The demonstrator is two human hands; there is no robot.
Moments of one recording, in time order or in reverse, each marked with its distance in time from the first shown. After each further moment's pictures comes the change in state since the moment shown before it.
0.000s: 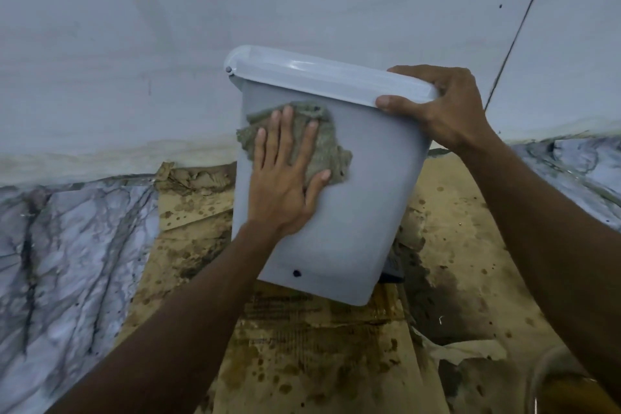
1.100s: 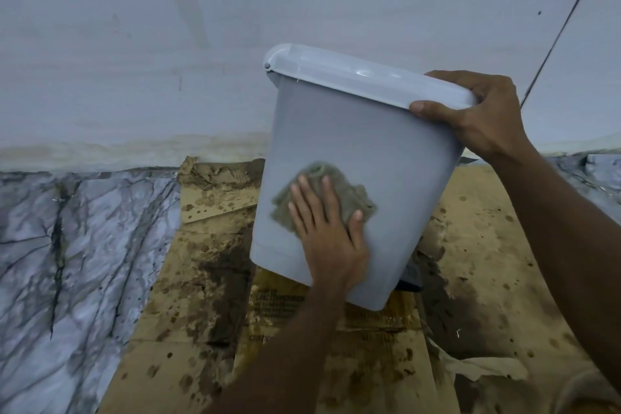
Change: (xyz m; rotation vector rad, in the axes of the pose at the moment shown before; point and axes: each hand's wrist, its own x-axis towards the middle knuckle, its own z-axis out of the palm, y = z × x) left_hand -0.072 0.078 0.034 -0.229 0.002 -0.577; right_hand 0.003 0.008 0.001 0.041 0.028 -0.020
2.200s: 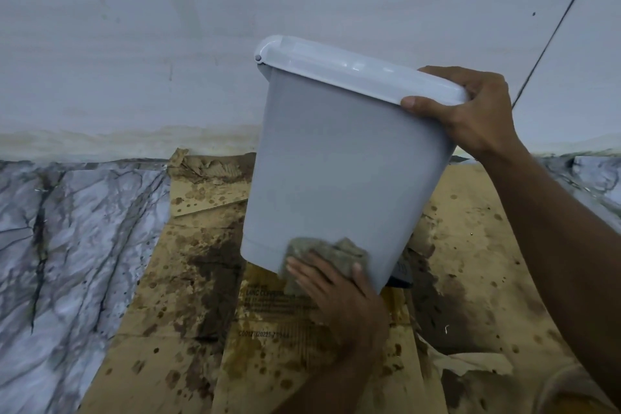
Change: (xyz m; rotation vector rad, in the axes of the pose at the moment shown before) left_hand -0.103 0.024 0.028 -0.028 -0.034 -0.499; right_hand 0.001 -0.003 0.004 0.010 -0.006 0.015
